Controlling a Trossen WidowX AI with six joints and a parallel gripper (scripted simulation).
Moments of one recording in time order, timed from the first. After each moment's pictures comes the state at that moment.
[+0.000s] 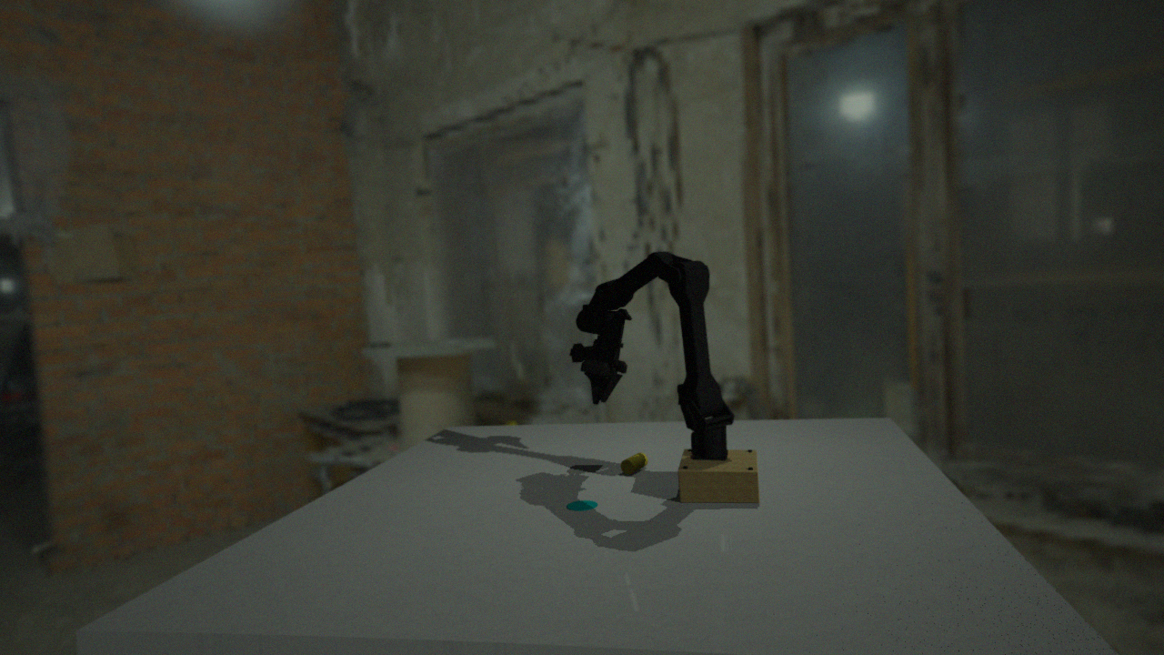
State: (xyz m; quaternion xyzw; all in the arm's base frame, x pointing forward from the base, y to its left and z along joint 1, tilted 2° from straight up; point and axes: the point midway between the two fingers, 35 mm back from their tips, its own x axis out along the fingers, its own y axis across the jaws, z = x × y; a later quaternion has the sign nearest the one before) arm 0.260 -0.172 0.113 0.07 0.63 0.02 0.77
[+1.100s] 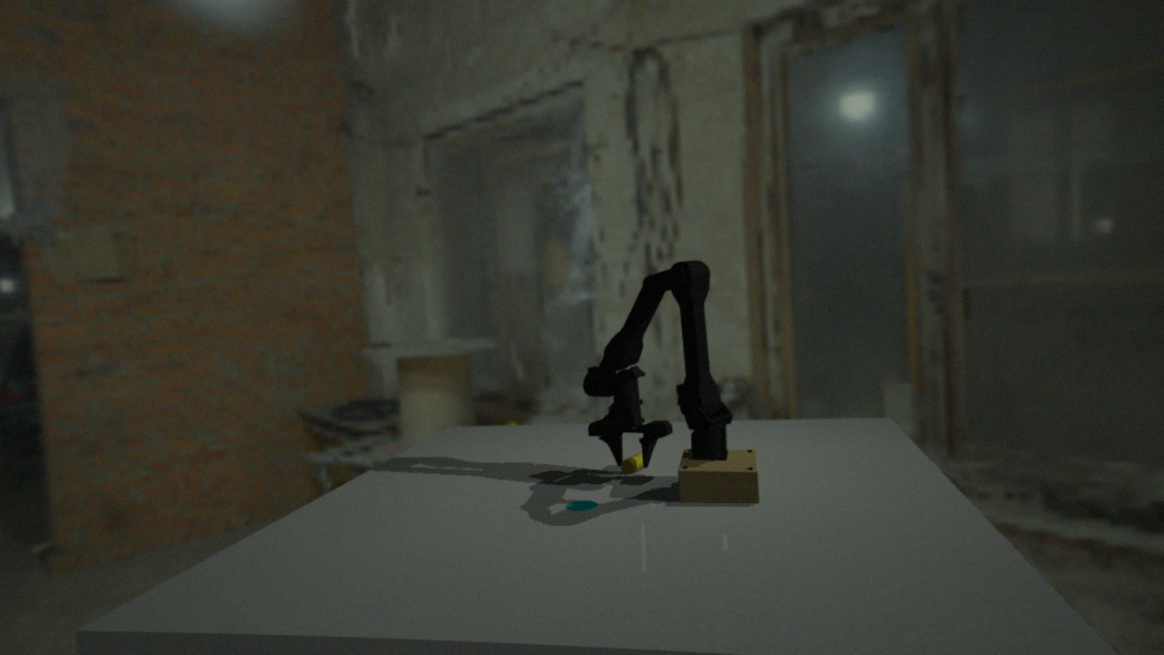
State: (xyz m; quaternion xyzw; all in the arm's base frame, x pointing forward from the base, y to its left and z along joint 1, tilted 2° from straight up) arm 0.186 -0.100 -0.018 -0.39 0.58 0.42 0.58
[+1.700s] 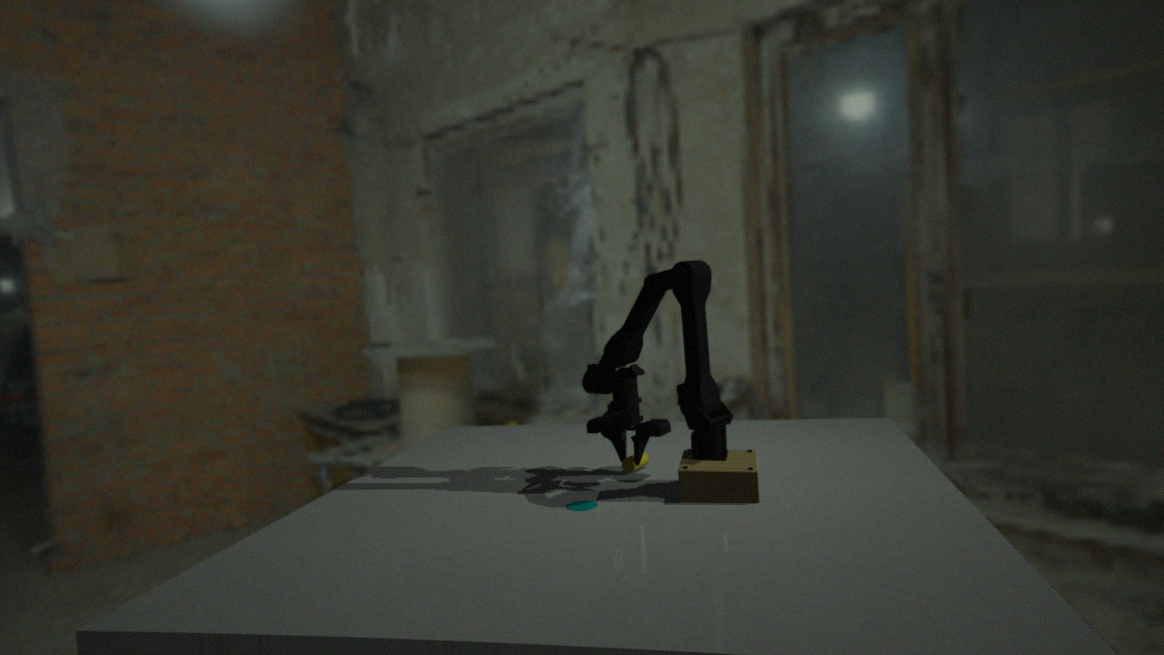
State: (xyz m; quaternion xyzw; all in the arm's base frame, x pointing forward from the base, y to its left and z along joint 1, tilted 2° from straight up) arm 0.190 -0.102 -0.014 -0.39 0.58 0.42 0.58
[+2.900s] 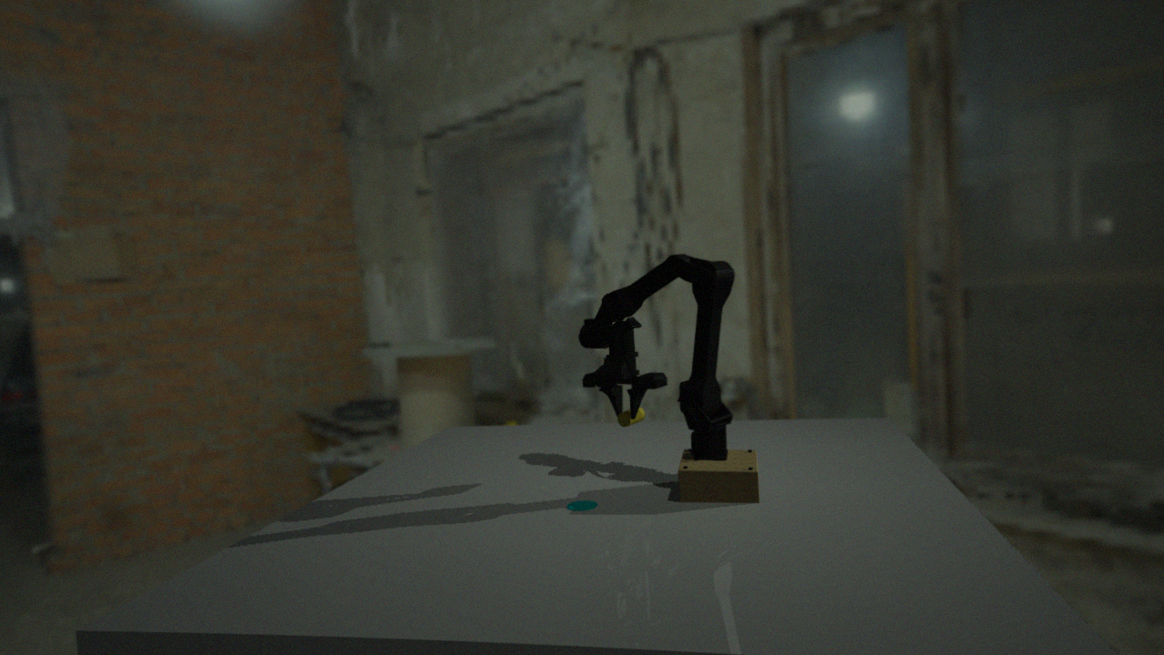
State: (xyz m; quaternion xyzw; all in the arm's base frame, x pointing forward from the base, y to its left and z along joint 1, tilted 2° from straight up) arm 0.193 -0.104 0.090 -0.40 0.58 0.42 0.58
